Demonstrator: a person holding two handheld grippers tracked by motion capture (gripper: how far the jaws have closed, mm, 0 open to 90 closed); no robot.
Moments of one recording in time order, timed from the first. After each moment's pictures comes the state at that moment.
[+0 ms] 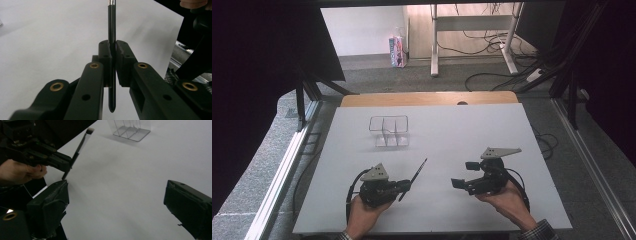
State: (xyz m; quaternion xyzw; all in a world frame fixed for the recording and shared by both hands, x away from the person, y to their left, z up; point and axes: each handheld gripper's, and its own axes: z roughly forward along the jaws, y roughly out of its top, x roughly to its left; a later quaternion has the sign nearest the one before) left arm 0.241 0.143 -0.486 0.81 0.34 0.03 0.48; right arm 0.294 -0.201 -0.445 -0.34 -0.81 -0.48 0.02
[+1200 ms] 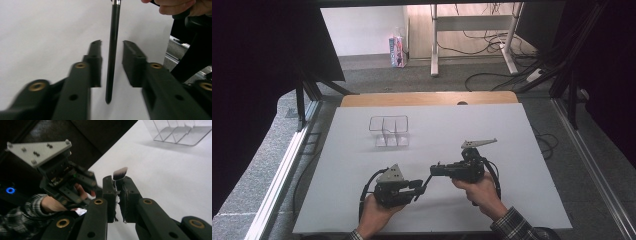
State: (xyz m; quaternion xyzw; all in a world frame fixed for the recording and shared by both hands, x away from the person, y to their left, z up) left arm 0.245 0.110 -0.483 0.82 0.30 0.03 0.48; right arm 0.318 -0.152 -0.453 -0.32 -0.77 -0.53 0.17
